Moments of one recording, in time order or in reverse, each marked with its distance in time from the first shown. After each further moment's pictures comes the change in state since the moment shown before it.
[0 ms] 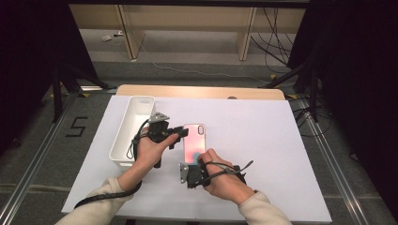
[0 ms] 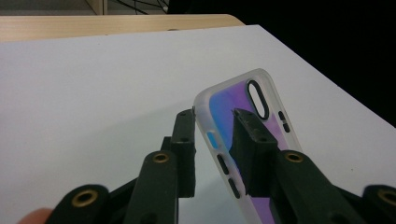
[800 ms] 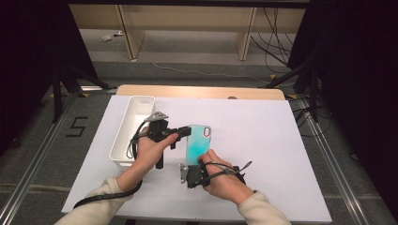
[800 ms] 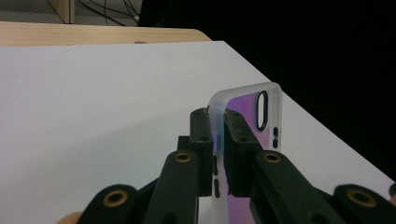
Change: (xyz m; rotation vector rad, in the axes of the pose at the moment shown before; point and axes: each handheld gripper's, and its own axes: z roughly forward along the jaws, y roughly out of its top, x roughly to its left) left arm -0.012 0.008 -0.010 -0.036 -0.128 -0.050; right arm 0.002 -0.001 0.009 0.009 0.004 0.012
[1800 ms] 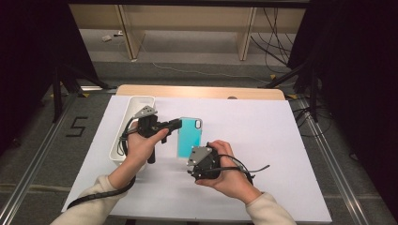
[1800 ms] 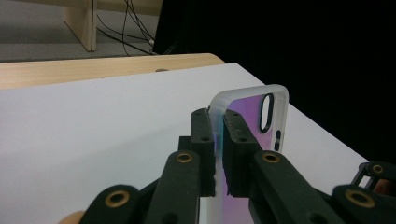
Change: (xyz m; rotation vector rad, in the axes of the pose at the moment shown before) left arm 0.011 0.014 -0.024 -0.077 0.057 0.054; right arm -0.021 -0.024 -0.020 -0.337 0.001 0.373
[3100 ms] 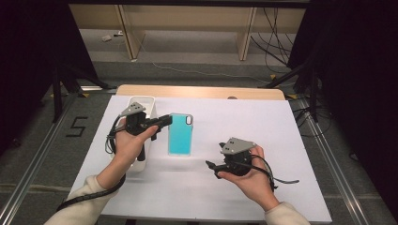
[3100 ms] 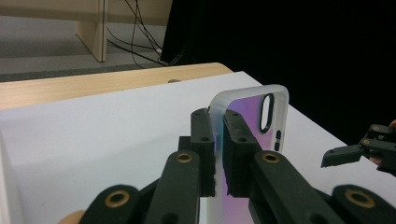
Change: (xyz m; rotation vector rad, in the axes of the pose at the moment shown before) left arm 0.010 0.011 -0.028 -0.028 0.034 0.035; right arm -0.023 -0.061 -0.034 -0.190 -0.057 0.389
